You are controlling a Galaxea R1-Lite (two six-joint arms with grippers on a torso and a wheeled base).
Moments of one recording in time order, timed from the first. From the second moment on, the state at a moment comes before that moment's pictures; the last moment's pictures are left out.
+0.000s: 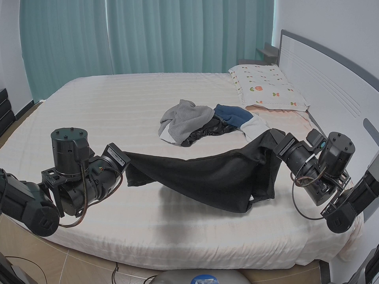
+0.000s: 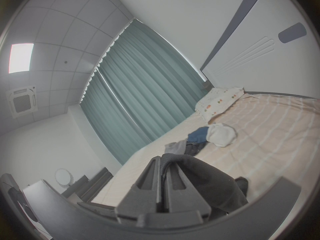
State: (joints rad) left arm -0.48 1.67 -0.60 -0.78 0.19 -1.04; right arm 0.50 1.87 -0.53 -1.46 -0.26 0.63
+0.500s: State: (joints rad) left arm -0.46 1.66 -0.59 -0.80 0.19 -1.04; right arm 0.49 1.91 -0.53 -1.54 -0.25 0.63
